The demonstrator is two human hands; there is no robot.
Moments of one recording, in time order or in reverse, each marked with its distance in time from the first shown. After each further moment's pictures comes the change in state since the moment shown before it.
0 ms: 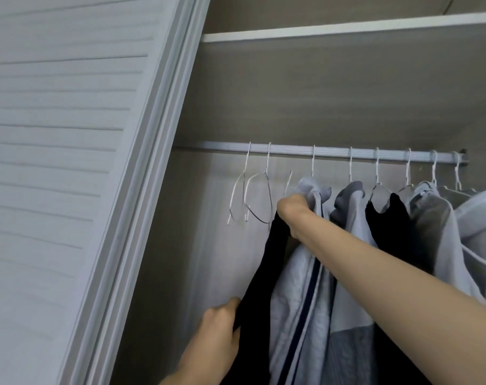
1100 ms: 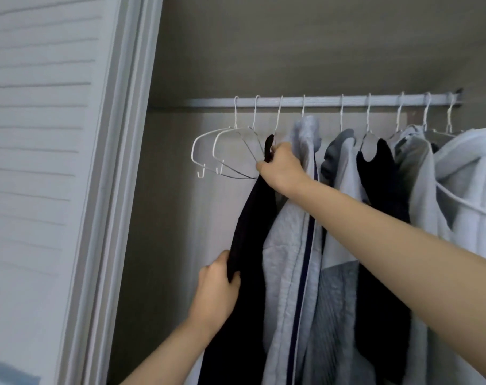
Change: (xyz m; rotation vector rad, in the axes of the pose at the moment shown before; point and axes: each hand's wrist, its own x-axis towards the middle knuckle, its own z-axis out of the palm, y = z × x) left_hand -0.019 0.017 0.021 -0.049 0.181 -0.091; right_hand -0.055 0.023 -0.011 0.559 0.172 -0.261
